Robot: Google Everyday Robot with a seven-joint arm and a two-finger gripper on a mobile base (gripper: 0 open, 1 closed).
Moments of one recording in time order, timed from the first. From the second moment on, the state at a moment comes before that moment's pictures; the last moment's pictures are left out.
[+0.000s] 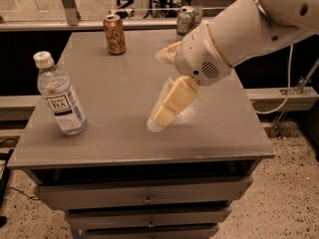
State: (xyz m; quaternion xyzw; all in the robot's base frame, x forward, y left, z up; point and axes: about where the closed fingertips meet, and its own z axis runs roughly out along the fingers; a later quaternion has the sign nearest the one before) arm 0.462 -0.003 0.954 -0.62 0.67 0.24 0.32
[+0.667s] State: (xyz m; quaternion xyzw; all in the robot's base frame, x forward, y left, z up) arm 0.467 0.050 0.967 -0.62 0.63 0.31 0.37
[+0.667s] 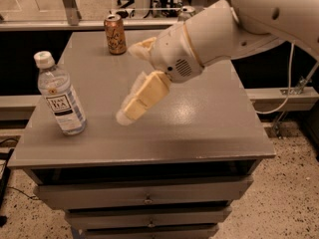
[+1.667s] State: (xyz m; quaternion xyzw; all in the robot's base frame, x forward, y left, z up) arm 0.465 0.176 0.986 -0.61 0.53 0.41 0.42
